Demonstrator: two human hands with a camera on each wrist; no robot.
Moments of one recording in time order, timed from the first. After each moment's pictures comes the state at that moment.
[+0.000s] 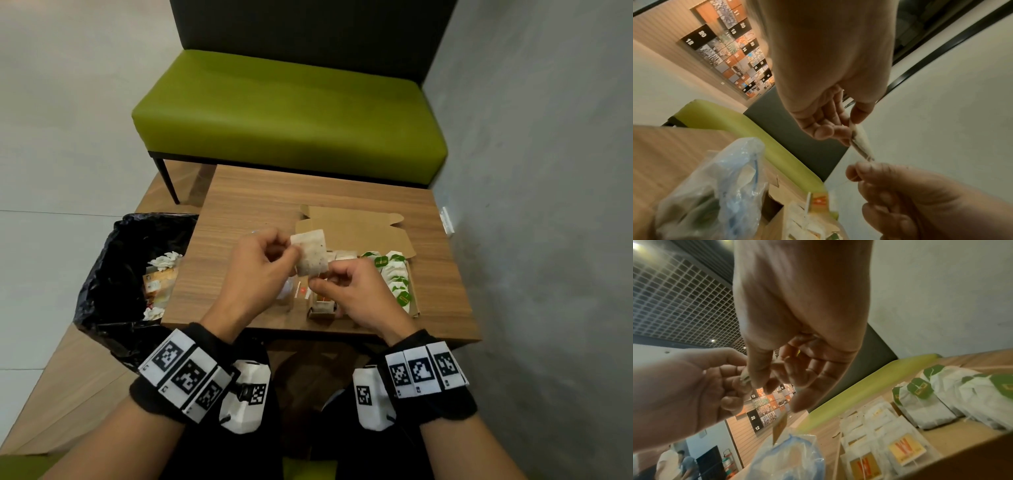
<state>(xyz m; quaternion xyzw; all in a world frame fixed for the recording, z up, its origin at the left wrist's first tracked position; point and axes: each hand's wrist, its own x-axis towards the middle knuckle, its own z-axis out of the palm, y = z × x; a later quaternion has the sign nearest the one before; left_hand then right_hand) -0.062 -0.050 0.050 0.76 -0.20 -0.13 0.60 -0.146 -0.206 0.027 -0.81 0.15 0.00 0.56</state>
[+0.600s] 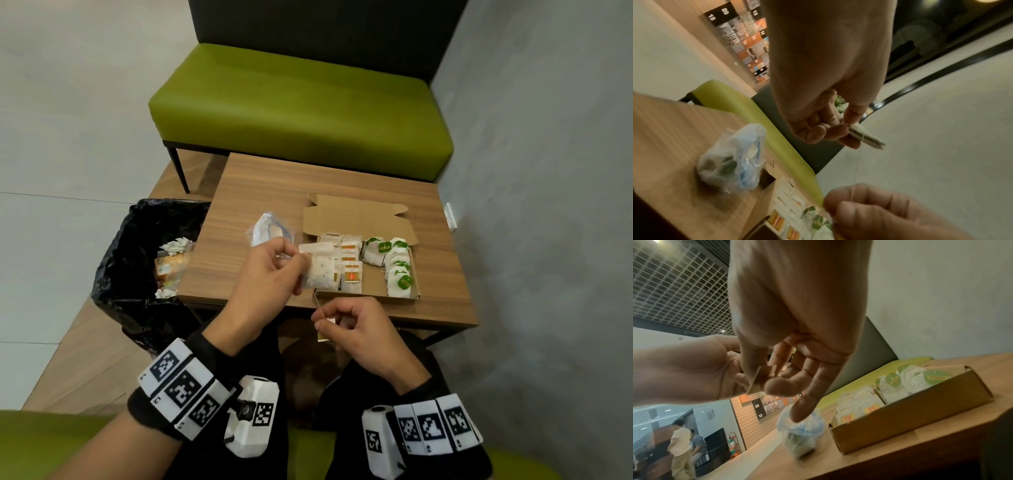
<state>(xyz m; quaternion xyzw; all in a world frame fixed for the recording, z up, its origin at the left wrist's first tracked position) -0.115 -0.026 0.058 0.70 -0.12 -0.22 0.67 -0.225 -0.168 0.020 -0.81 0.15 0.04 0.56</state>
